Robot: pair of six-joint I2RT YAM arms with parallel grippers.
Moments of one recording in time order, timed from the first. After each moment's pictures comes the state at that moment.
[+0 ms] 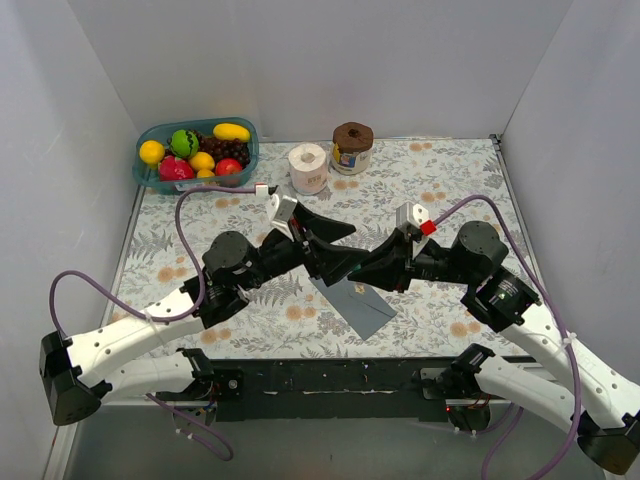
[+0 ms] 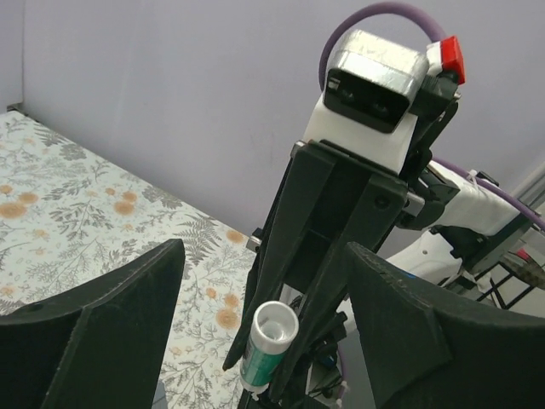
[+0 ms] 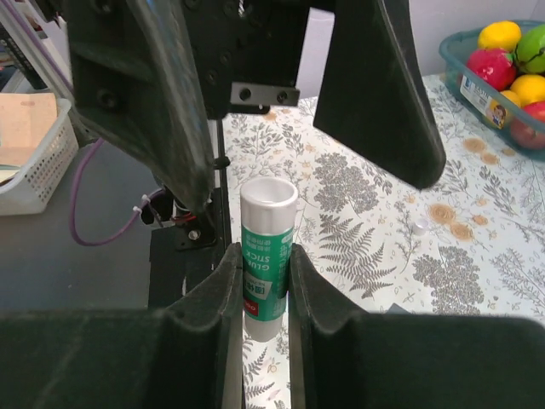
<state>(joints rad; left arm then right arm) -1.01 1.00 0.88 0.40 0.17 -0.50 0.75 0.77 0.84 -0.07 -0.72 0.13</state>
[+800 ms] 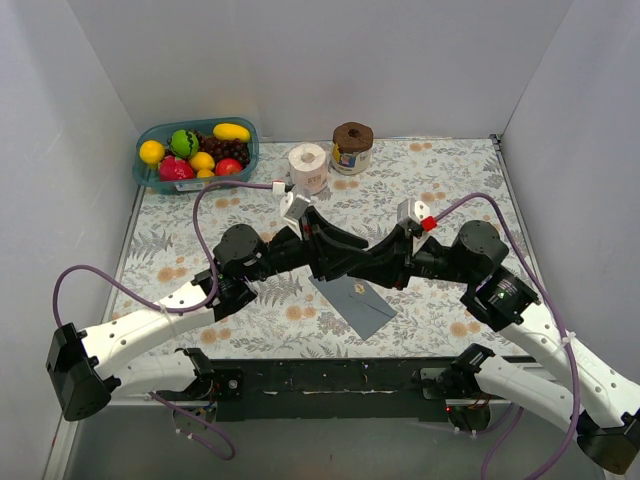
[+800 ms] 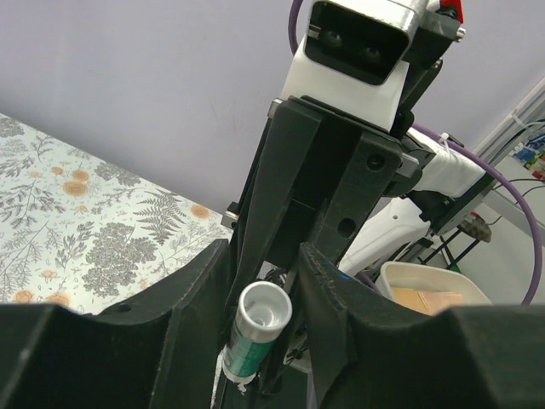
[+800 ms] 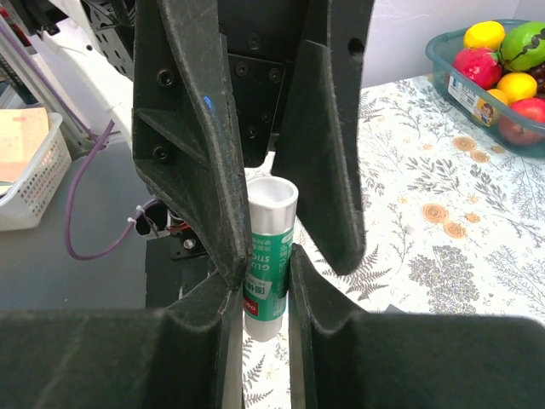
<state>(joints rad) -0.96 1.07 0.87 0.47 0.38 -0.57 0.75 0.77 0.84 -0.04 -0.70 0.16</state>
